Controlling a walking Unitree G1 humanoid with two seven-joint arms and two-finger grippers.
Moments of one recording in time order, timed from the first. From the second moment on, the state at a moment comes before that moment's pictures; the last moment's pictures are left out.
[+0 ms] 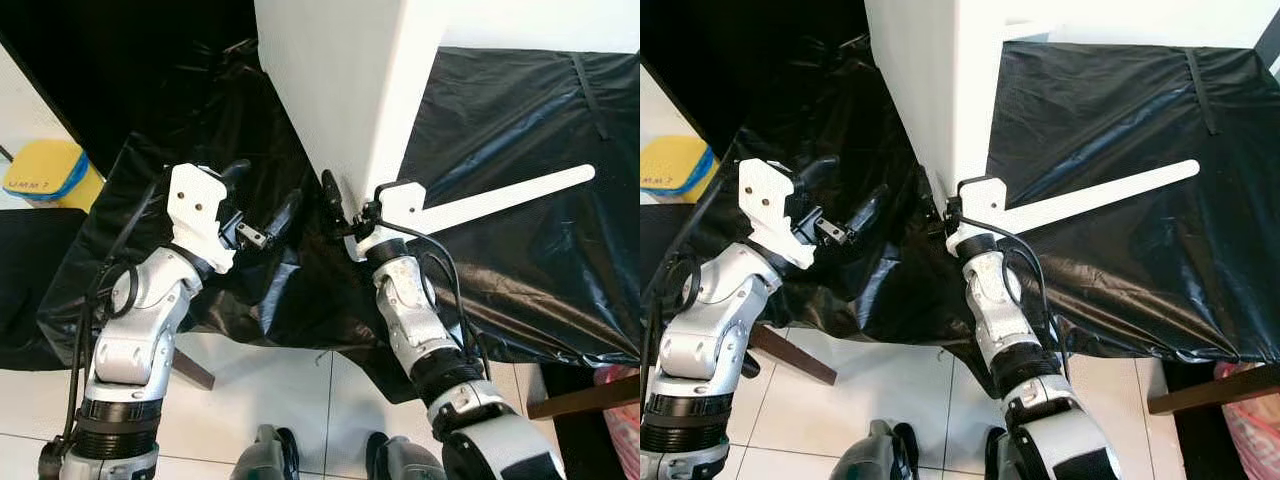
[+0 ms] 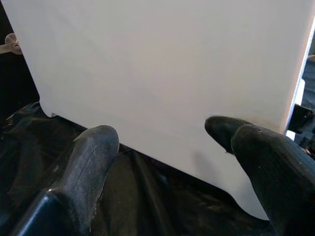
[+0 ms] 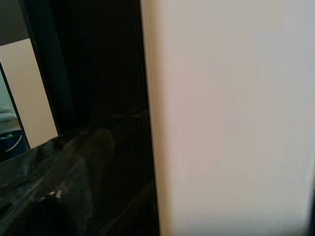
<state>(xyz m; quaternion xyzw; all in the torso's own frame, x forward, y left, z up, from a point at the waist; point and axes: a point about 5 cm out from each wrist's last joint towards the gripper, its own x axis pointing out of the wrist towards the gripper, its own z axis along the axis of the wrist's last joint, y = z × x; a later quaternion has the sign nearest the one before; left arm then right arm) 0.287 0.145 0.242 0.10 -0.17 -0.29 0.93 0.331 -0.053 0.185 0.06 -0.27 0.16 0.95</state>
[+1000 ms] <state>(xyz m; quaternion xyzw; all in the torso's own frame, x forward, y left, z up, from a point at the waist) 0.290 0.136 0.238 0.09 -0.18 -0.30 0.93 0.257 -0.134 0.145 -0.02 -0.16 0.14 0.98</state>
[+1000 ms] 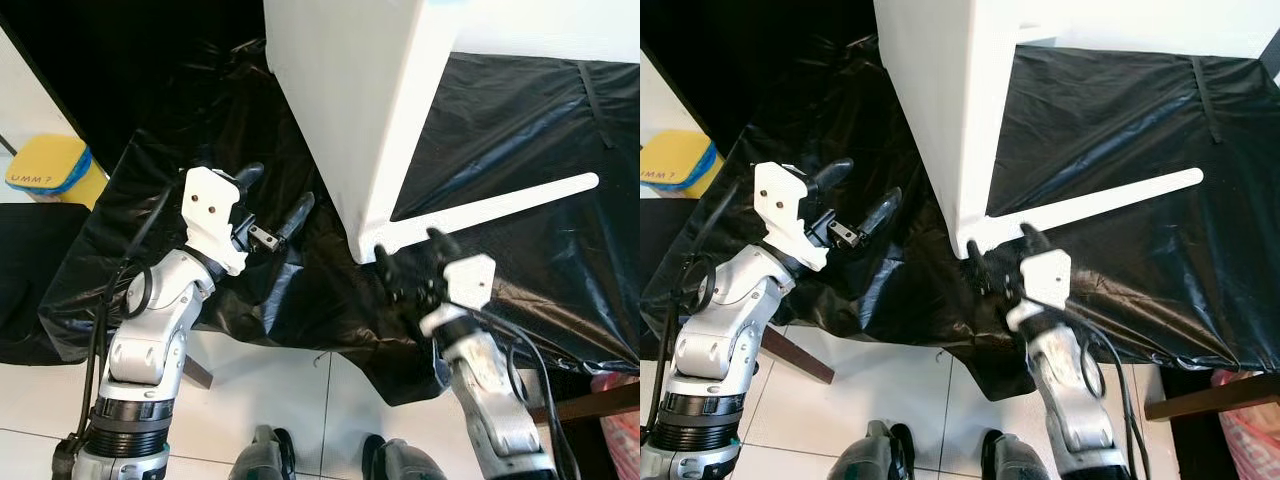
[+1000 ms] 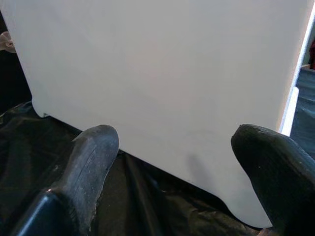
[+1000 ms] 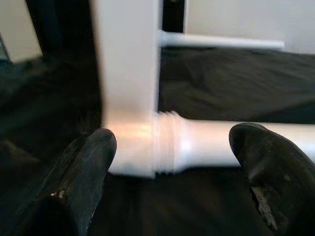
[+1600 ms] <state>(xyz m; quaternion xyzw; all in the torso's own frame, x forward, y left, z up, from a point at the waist) 0.293 0.133 0.241 0.09 -0.19 -0.31 0.93 0.315 -0.142 0.164 -0.05 -0.13 0.09 0.99</state>
